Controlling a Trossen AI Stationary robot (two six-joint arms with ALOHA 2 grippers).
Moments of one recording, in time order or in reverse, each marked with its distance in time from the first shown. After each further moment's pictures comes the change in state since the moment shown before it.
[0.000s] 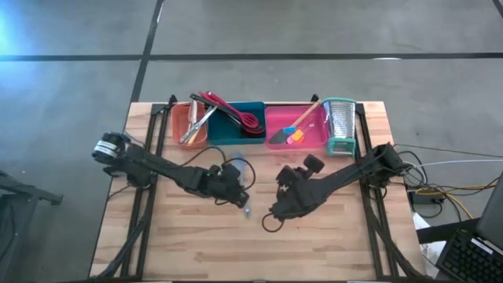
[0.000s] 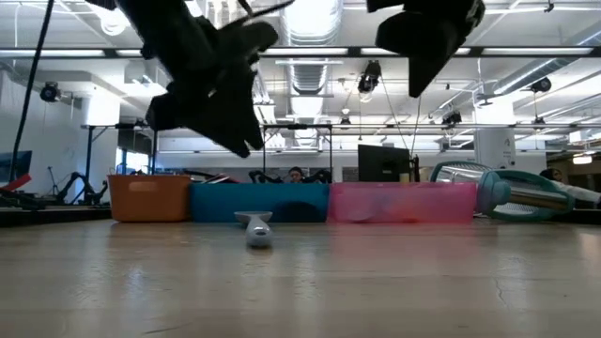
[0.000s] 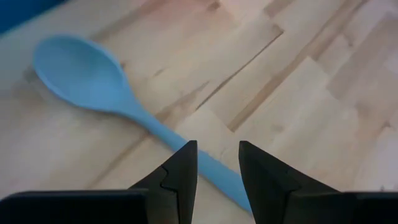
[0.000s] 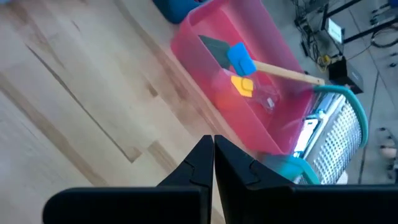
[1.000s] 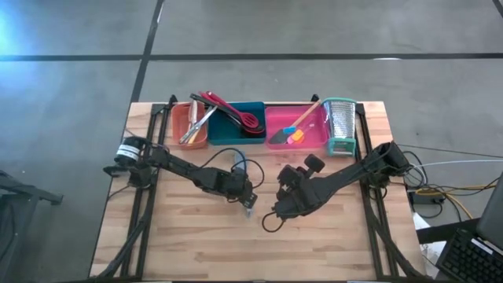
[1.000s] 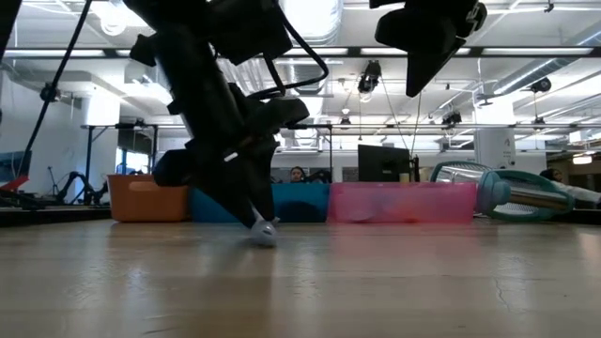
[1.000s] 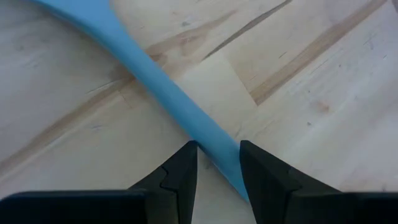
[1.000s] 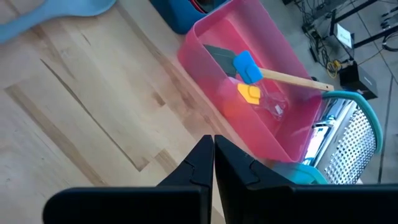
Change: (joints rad) left arm 0.083 0.248 0.035 0.076 0.240 -0.130; right arm 0.008 -0.056 -0.064 0.082 0.027 -0.006
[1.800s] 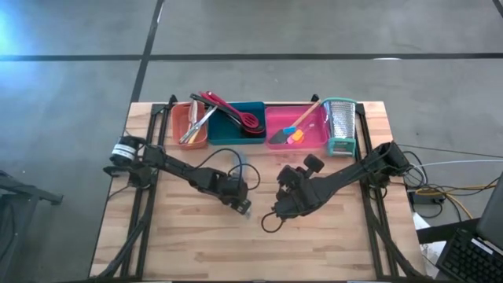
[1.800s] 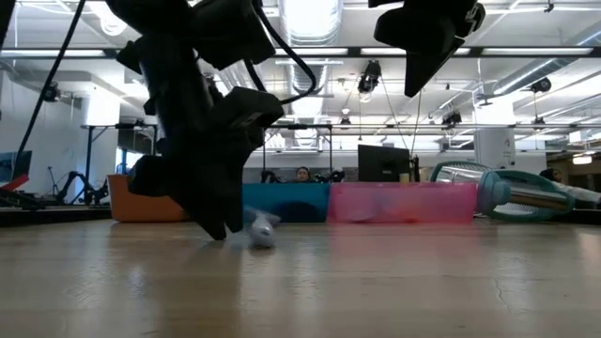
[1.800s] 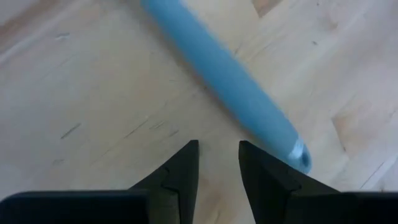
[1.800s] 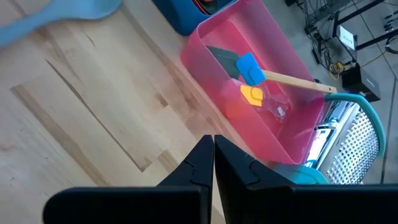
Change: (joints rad) left arm -0.024 -0.001 -0.081 0.015 0.225 -0.008; right arm 0.000 0.000 0.001 0.015 -0.002 -0.017
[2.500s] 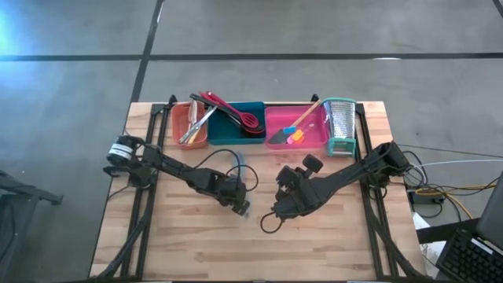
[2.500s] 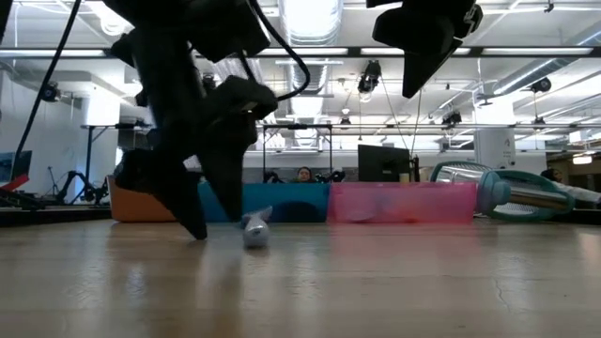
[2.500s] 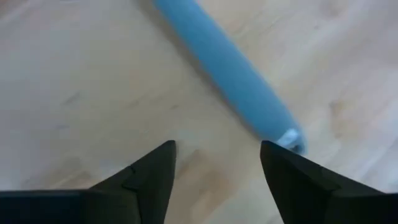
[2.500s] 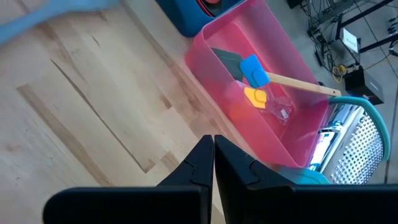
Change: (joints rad) left arm -0.006 -0.091 -0.003 -0.025 0.021 -0.047; right arm 0.000 0.000 -0.004 0.024 0.000 -0.022
